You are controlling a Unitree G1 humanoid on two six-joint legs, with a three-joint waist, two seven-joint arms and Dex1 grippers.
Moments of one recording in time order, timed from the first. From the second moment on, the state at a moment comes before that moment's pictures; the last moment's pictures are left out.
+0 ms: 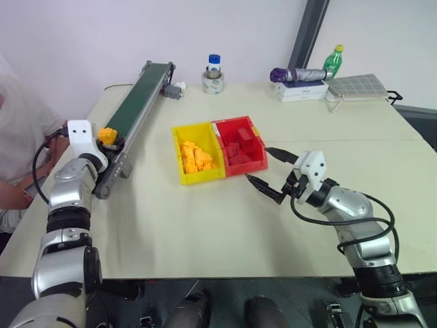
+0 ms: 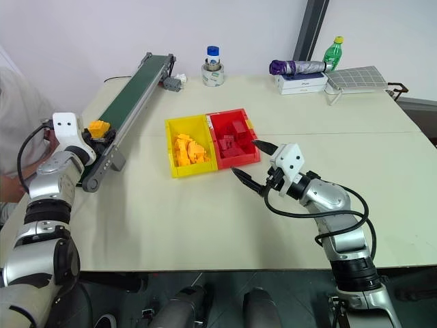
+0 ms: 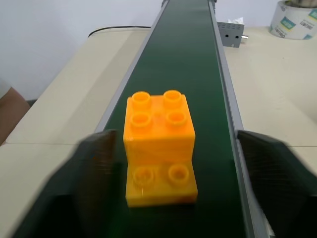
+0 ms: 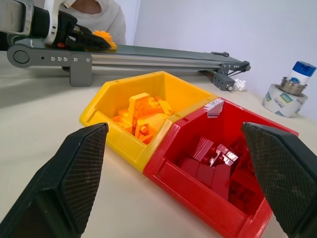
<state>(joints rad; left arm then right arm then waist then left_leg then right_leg) -0.79 0.56 0.30 0.75 -0.22 0.18 -0.32 -0.33 -0.49 -0.01 -0.15 0.33 0.10 0.76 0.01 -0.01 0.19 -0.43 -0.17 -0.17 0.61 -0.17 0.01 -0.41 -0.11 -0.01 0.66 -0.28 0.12</state>
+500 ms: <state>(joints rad) -0.62 0.48 0.30 0.36 -0.35 0.21 -0.44 -0.32 -0.49 -0.01 -0.15 0.33 0.10 0.76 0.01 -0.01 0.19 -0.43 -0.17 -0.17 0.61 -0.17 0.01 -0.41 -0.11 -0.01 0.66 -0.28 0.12</state>
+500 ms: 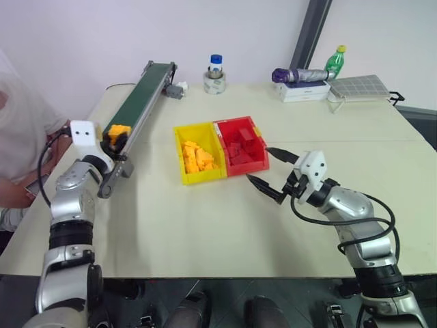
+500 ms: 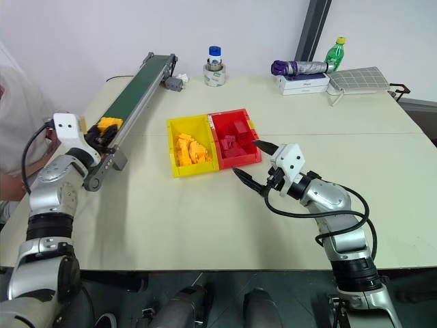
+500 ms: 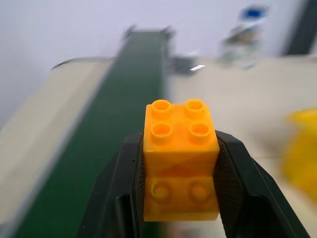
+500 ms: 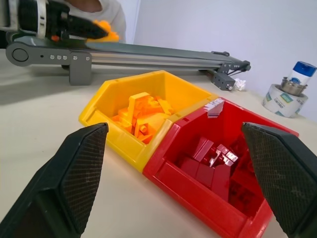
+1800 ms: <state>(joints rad) -0.52 0.54 0.18 -0.10 -0.55 0.43 -0.72 -0.30 -0.49 -0.01 -0.15 0.28 0.07 0.76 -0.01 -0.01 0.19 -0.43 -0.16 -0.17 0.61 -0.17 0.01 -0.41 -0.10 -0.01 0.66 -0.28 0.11</state>
